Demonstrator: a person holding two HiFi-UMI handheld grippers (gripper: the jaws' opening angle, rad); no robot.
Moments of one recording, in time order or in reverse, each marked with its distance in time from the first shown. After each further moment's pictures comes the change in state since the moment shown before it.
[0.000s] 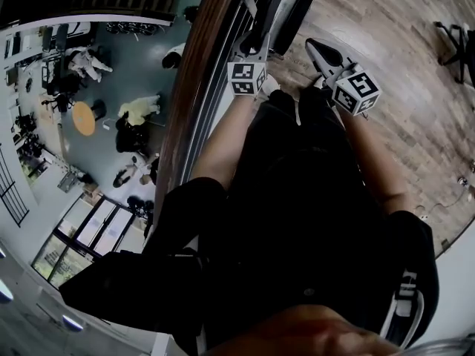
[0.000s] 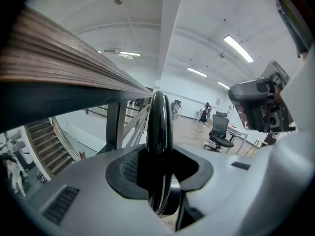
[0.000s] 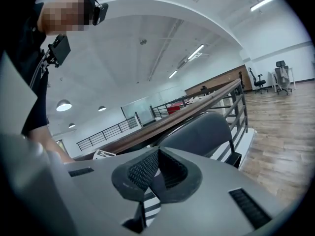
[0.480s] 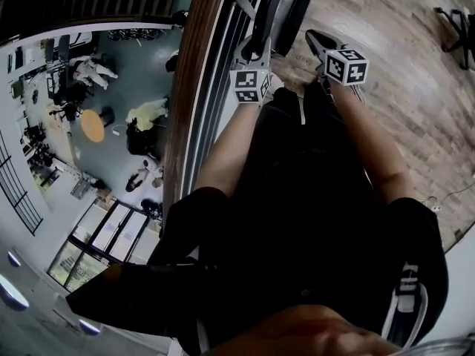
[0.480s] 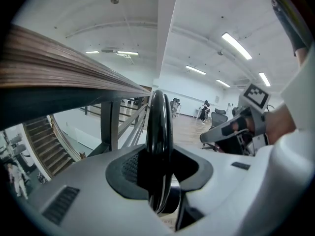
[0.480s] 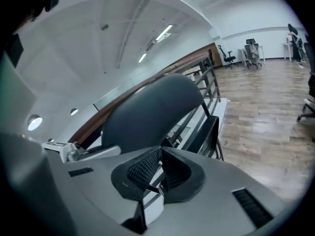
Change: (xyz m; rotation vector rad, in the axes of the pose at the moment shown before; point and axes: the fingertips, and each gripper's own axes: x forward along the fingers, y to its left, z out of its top) left arm 0.000 -0.023 -0.004 0.023 0.017 0.001; right arm 0.021 -0.091 -0.089 0.260 0.191 -0.219
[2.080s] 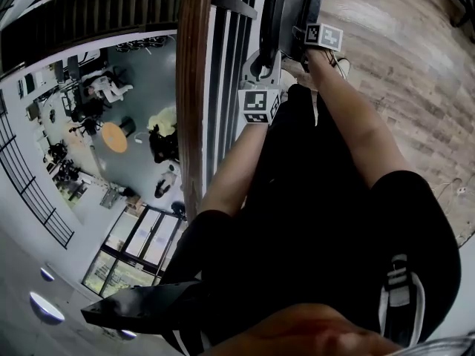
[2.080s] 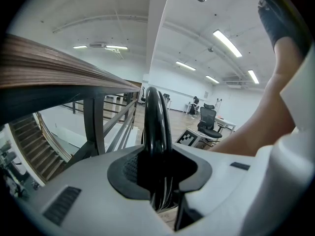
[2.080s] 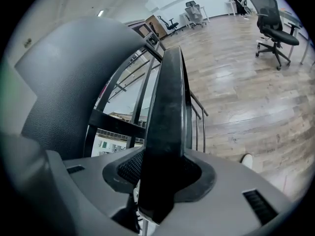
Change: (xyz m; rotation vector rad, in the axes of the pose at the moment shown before) left arm 0.002 -0.033 -0.004 0.058 0.050 -0.120; right arm 0.116 -0.110 -0.116 0.547 0.212 -0.297
